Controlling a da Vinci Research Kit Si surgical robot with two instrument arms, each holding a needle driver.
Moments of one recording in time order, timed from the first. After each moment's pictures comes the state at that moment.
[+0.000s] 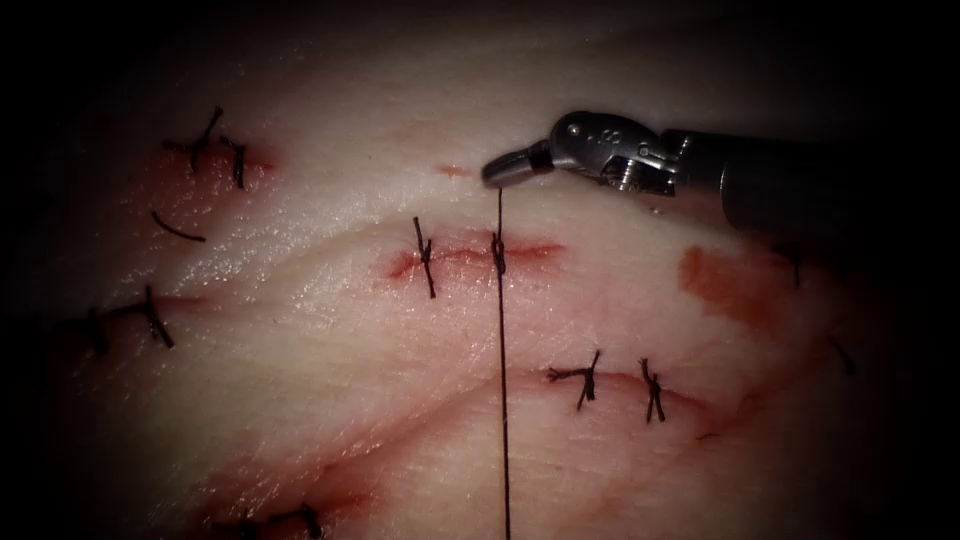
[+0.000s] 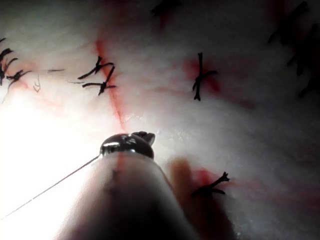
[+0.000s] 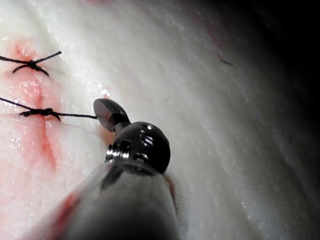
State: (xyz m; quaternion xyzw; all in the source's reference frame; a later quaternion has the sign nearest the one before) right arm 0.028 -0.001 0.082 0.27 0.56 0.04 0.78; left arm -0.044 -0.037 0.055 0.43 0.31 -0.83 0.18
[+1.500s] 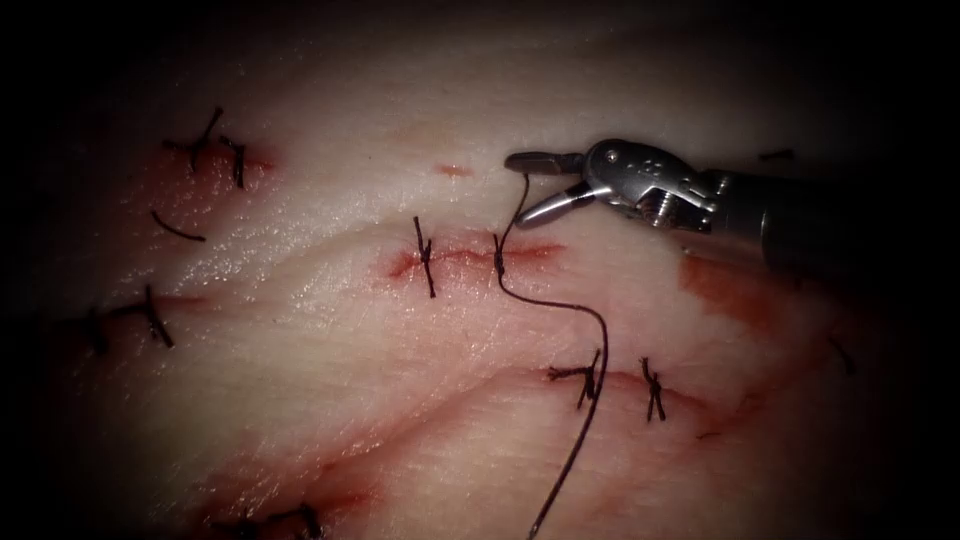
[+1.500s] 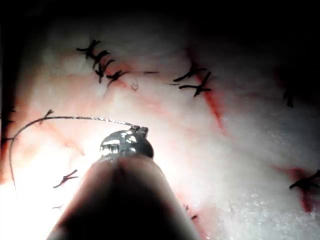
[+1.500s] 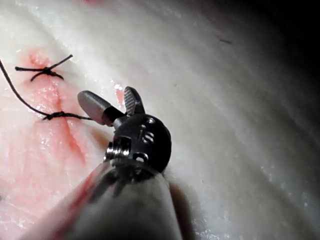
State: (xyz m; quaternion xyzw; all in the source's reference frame) right arm 0.024 -0.003 0.077 0.22 0.63 0.13 0.73; left arm -0.034 -0.013 0.047 0.41 0.11 -0.91 0.06
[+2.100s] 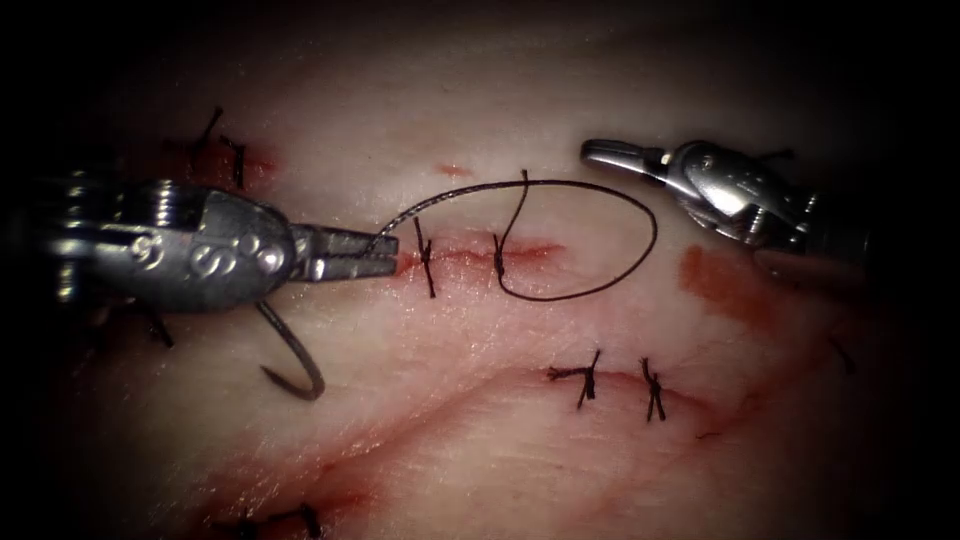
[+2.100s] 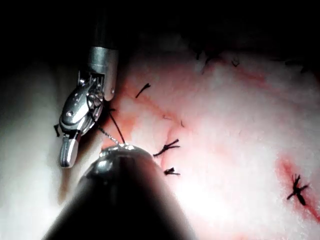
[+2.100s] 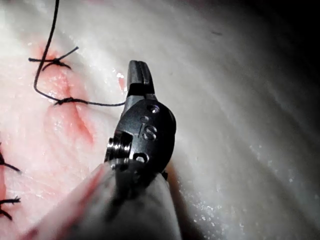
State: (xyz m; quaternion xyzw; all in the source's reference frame) right arm 0.020 -0.006 0.071 0.07 0.67 0.16 0.72; left arm -0.028 0.001 0.053 0.33 -0.02 -0.94 -0.02
